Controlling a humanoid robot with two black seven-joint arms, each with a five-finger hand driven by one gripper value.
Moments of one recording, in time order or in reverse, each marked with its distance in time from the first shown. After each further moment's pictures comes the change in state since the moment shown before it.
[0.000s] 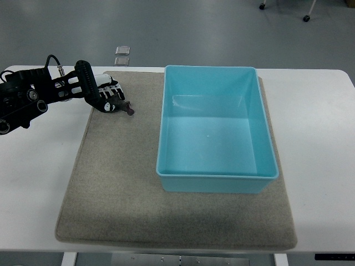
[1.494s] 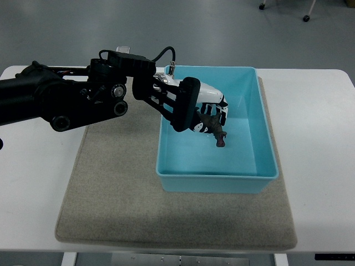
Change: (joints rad) left arm -0.289 -0.251 0.150 -0.335 0.125 -0.058 0.006; right arm 0.000 0.000 0.000 0.000 0.000 0.000 0.000
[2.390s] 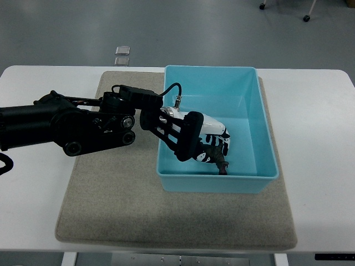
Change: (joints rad) left arm 0.087 -0.044 0.048 -0.004 -0.001 0.069 -0.017; right arm 0.000 0.000 0.000 0.000 0.000 0.000 0.000
